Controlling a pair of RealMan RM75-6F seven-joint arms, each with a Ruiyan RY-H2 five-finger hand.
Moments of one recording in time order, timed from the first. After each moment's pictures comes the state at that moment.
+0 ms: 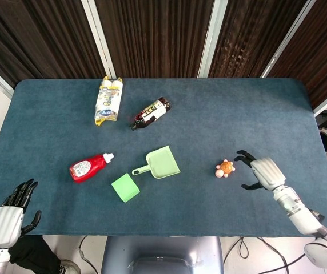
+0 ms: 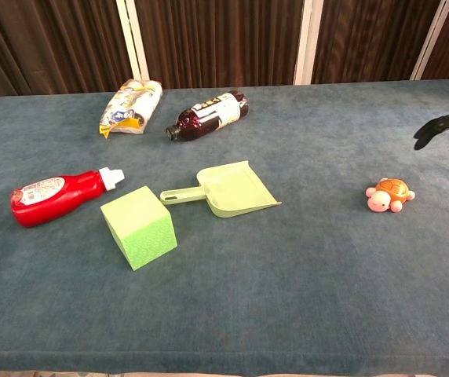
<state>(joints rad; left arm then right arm) -0.04 -1.29 0.03 -1.48 1.66 1.61 0.06 0.47 -1.35 0.03 -1.15 -1.61 1.07 0.37</state>
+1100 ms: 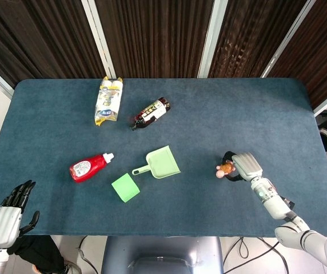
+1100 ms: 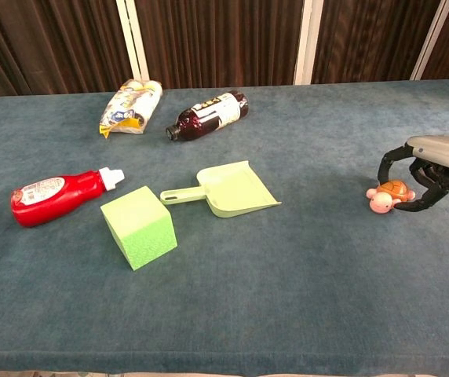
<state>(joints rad) -0.03 -1.29 0.02 -1.48 1.63 1.60 0.05 0.59 -1.60 0.04 -0.86 -1.51 0.92 0.37</state>
